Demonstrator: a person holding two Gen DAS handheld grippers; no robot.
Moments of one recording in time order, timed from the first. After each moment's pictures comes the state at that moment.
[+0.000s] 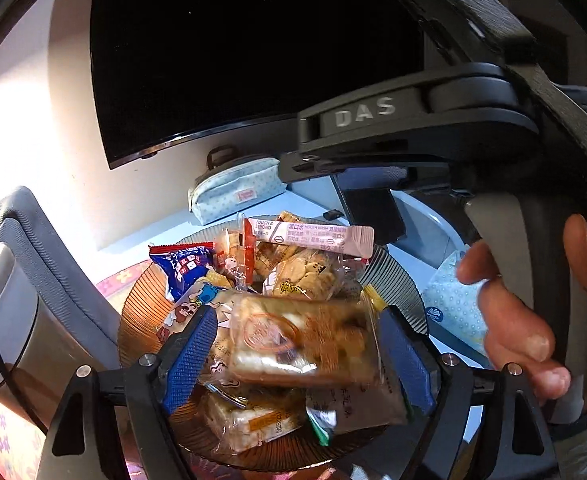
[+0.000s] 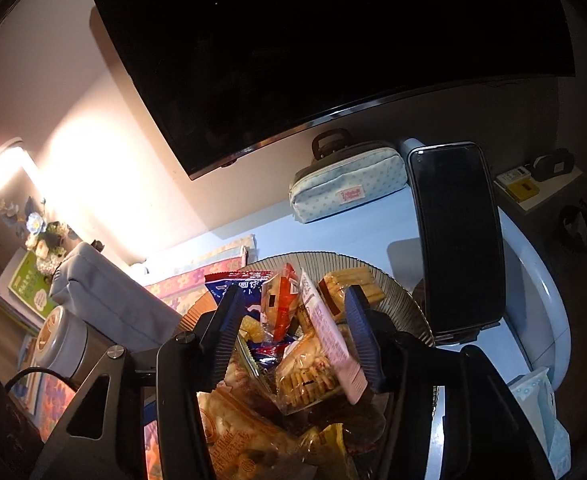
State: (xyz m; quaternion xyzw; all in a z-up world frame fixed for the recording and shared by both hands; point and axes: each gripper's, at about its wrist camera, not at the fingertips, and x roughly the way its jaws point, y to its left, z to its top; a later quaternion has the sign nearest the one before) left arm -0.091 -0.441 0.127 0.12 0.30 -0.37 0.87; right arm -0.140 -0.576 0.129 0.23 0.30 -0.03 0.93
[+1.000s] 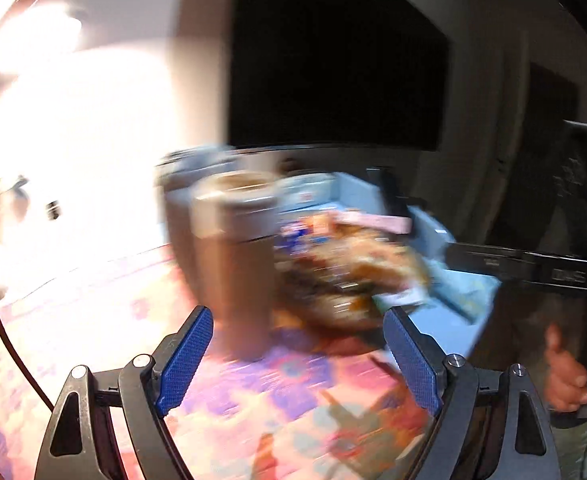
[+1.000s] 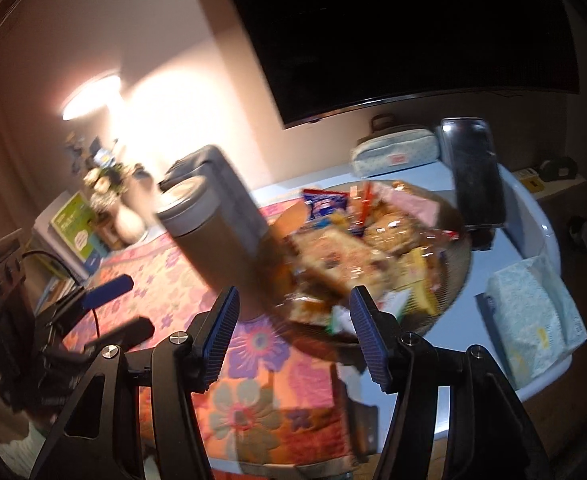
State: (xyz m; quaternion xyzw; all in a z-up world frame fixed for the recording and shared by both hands) left arm -0.133 -0.242 0.163 0.05 0.29 -0.32 0.90; right arm -0.250 -0.444 0.137 0.17 0.29 0.04 0.94
